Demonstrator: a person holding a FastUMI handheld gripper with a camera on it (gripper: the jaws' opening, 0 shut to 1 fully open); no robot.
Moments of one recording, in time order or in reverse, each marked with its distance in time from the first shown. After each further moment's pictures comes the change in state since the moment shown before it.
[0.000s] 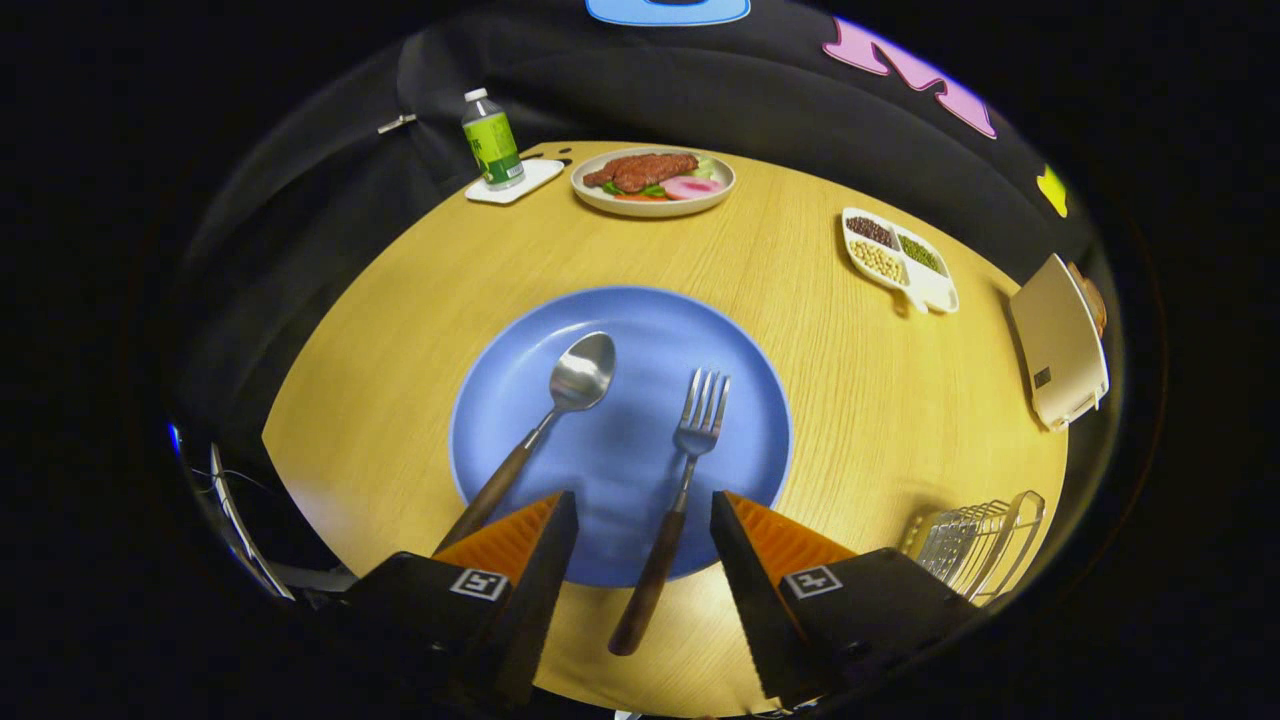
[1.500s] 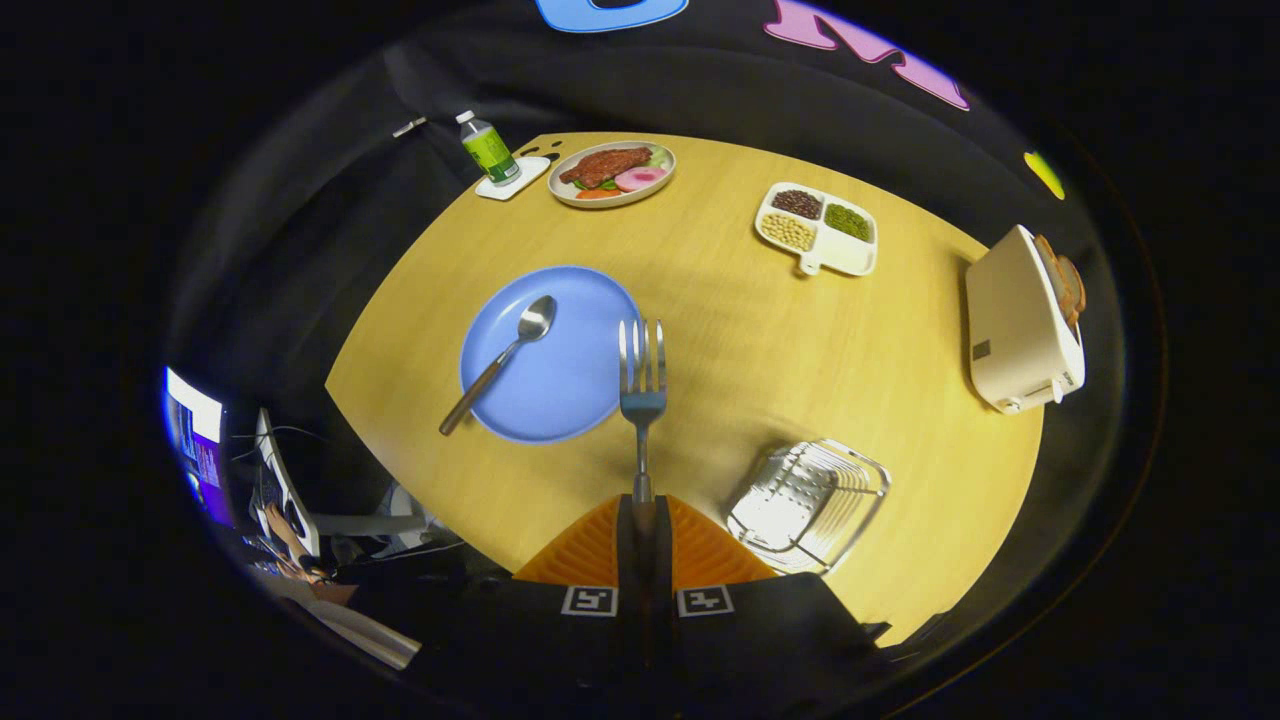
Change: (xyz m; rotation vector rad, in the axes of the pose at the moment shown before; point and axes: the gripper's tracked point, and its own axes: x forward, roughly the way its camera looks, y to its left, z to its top) arm -0.150 -0.124 -0.027 -0.028 0.147 0.110
